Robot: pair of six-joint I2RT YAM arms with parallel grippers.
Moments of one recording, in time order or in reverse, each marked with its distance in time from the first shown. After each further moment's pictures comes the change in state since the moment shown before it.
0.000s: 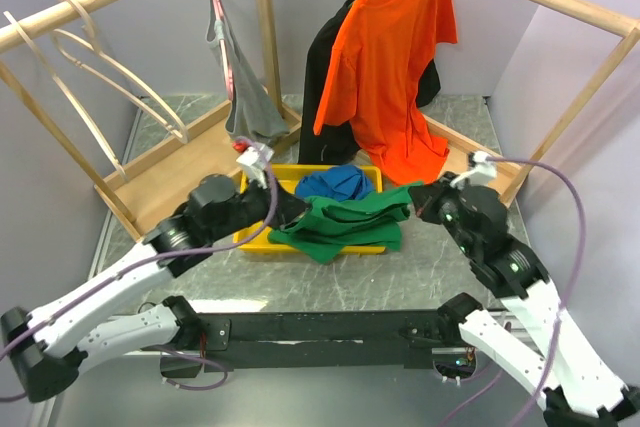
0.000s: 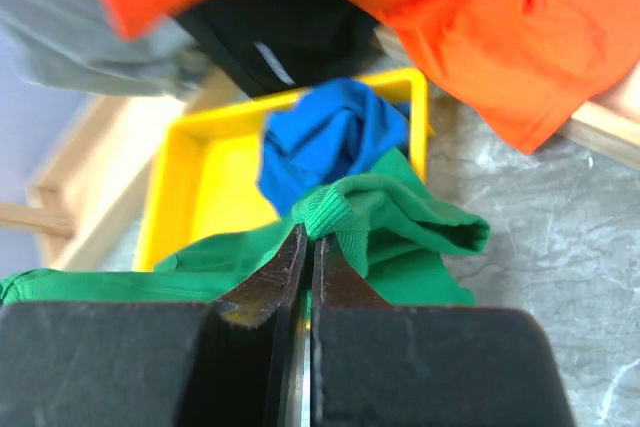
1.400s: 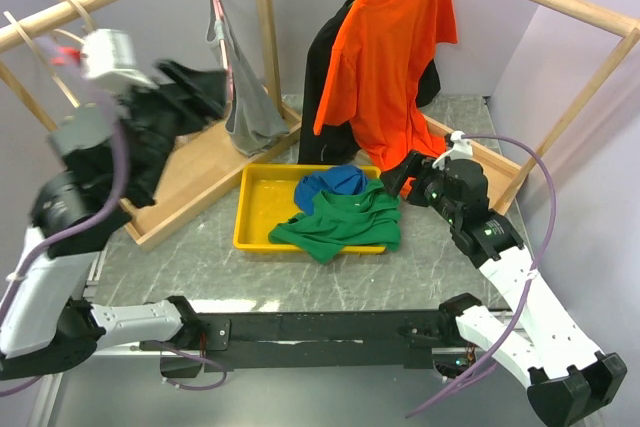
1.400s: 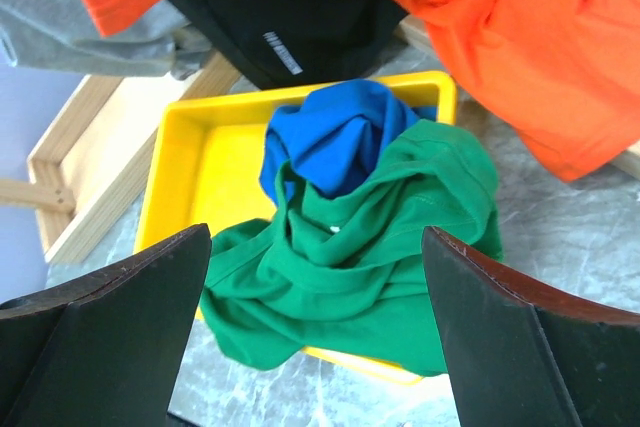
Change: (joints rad) left arm -0.042 0.227 0.994 -0.462 -0.739 0.137; right arm -0.137 0.206 -0.015 0.172 -0.222 -0.061
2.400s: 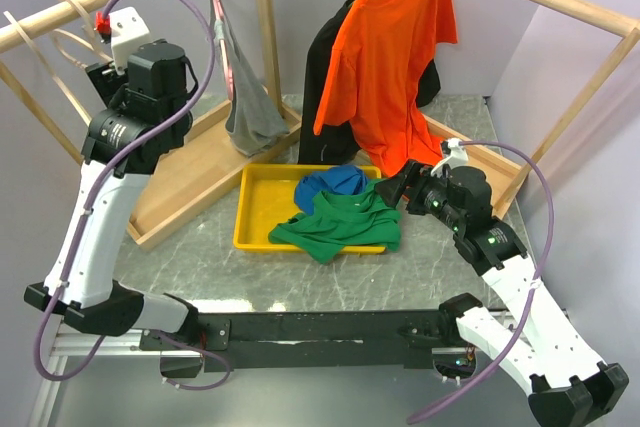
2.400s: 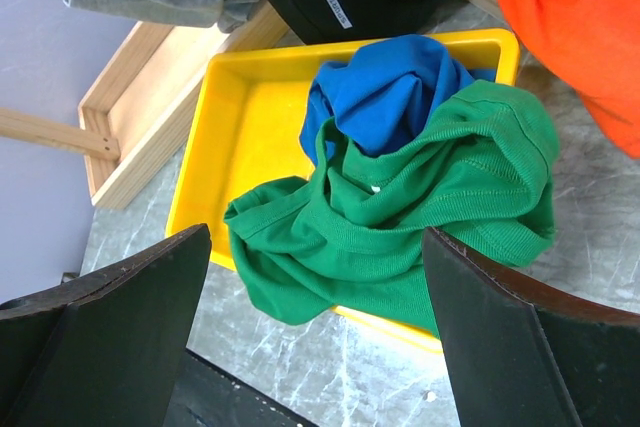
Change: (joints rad) left arm 0.432 0.261 0.150 -0.347 -0.454 0.181; right arm 0.000 -0.059 -0.035 -0.014 -0.147 0.019
